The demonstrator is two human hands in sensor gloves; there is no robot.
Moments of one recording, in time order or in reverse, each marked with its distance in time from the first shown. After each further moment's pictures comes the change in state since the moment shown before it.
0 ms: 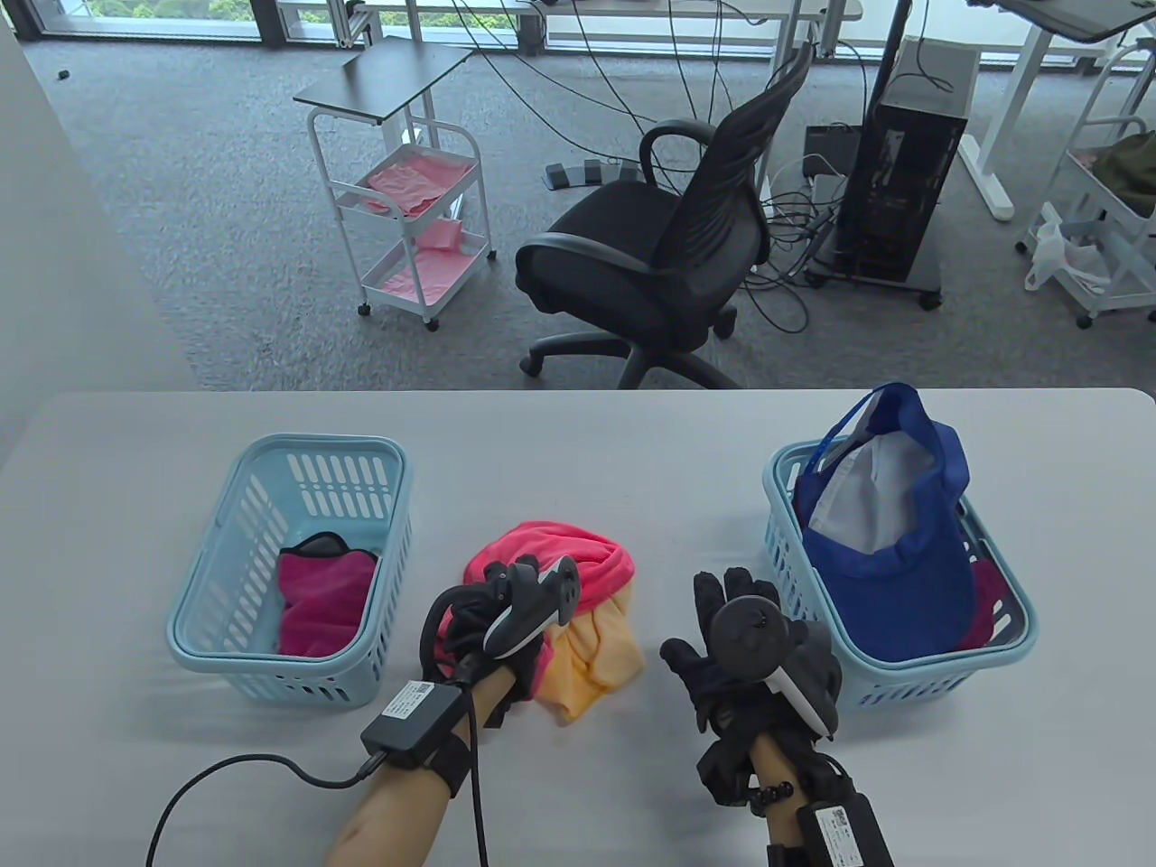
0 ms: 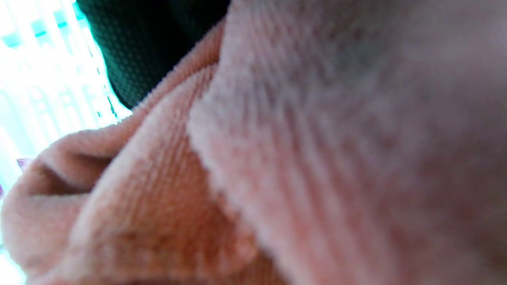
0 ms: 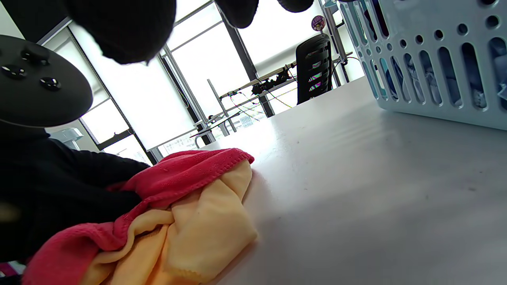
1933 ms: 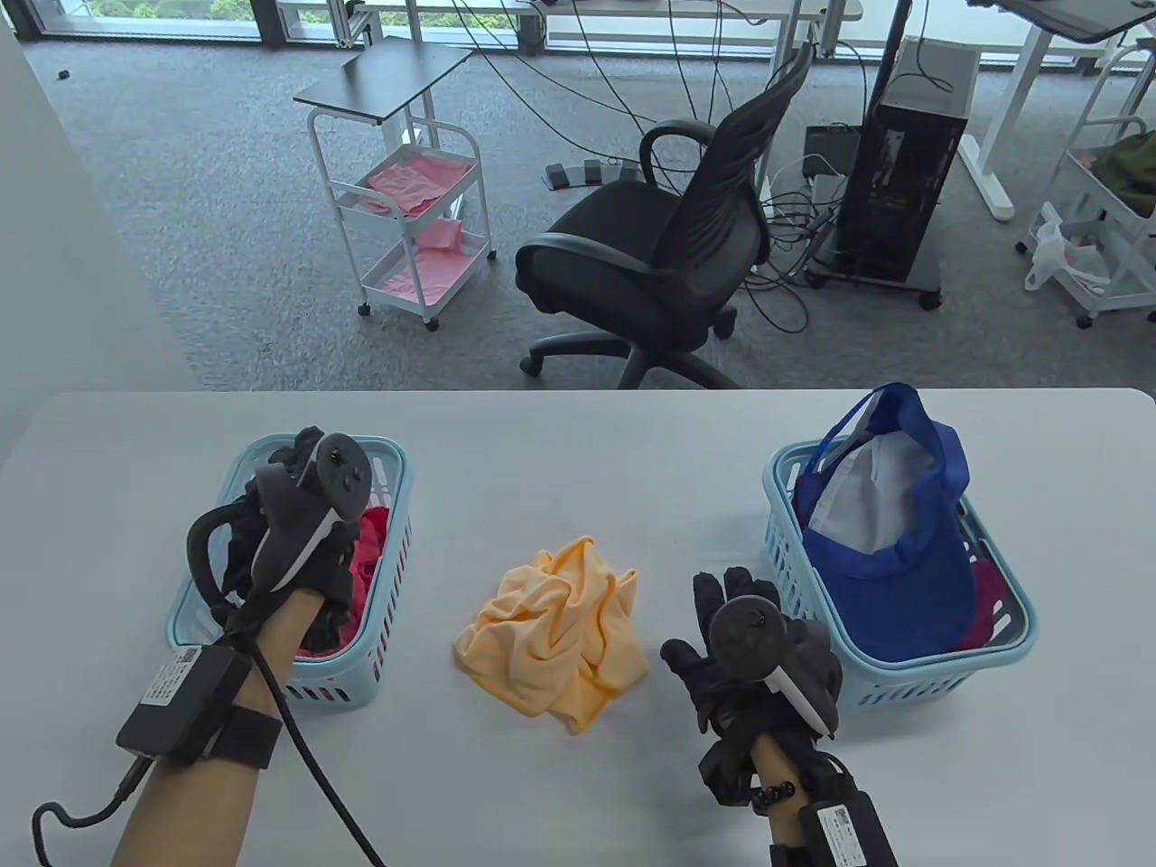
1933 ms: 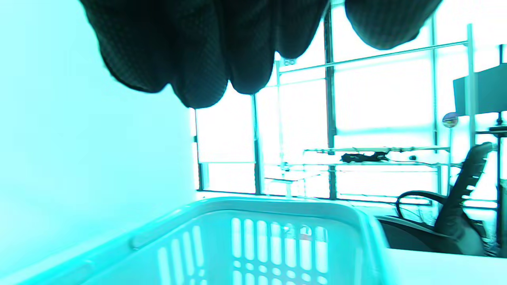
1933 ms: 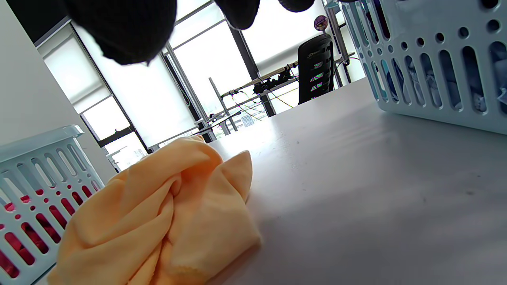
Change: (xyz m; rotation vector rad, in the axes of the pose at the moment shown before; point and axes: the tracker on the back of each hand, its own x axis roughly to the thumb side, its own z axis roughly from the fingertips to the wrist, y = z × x) left_hand -0.185 0.161 0.041 0.187 0.267 0.172; right_hand 0.002 -0.003 0.002 0.003 -0.009 0.014
